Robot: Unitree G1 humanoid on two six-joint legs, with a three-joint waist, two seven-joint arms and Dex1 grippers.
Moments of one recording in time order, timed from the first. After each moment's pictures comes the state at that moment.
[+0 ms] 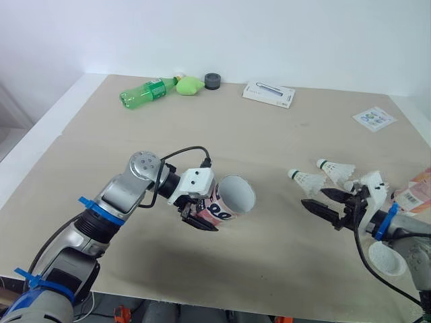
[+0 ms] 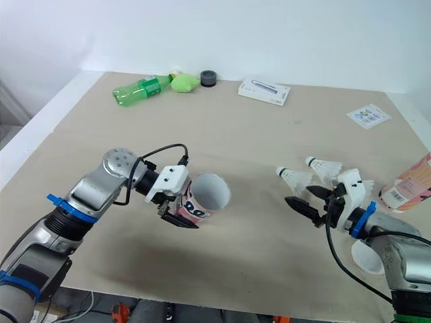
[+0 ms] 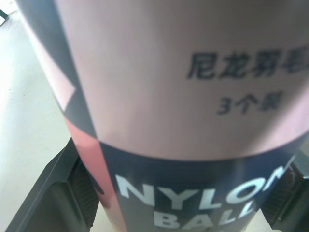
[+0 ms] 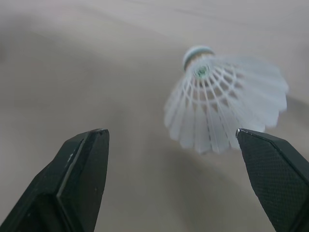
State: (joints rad) left arm -0.76 0.53 -0.43 0.03 -0.18 0.32 -1.44; right arm -0.07 -0.78 -0.32 -0.03 0.57 0.56 0.84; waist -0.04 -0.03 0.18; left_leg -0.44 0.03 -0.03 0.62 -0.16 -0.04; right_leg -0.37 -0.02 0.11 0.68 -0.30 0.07
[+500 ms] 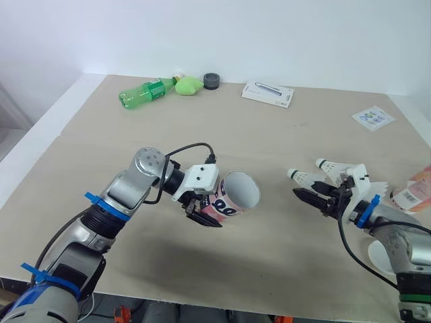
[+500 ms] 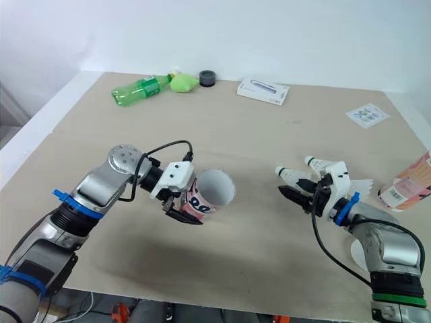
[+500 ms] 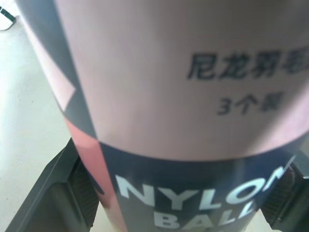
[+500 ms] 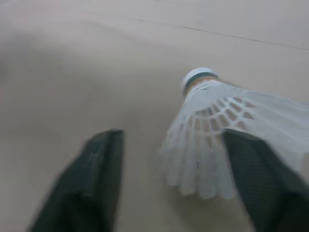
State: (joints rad) left arm -0.80 0.50 -0.44 0.06 -0.16 0.34 -1.44; right arm -0.22 -0.71 -0.25 0.10 0.51 0.53 0.83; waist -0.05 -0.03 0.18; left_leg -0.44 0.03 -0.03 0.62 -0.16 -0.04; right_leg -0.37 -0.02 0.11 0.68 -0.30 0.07
